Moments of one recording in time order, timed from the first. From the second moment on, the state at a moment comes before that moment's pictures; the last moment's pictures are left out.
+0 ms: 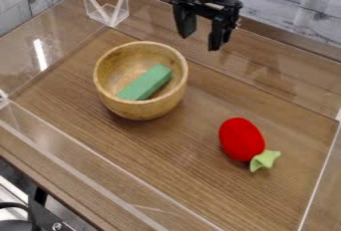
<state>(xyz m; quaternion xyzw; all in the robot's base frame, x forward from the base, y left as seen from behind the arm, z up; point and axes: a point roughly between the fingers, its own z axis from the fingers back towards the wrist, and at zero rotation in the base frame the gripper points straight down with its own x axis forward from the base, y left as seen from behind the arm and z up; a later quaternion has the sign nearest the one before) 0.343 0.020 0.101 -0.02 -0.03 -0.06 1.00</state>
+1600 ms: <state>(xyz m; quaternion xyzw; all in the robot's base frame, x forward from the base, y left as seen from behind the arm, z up) 0.353 0.046 0.080 -0.02 -0.03 0.02 1.00</state>
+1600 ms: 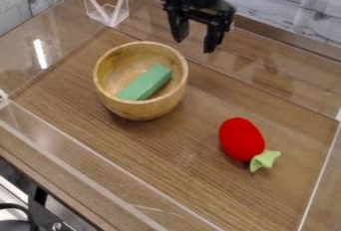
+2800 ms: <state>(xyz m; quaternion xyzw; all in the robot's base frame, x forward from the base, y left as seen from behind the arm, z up) 0.359 0.023 0.063 -0.03 -0.06 0.04 1.00</state>
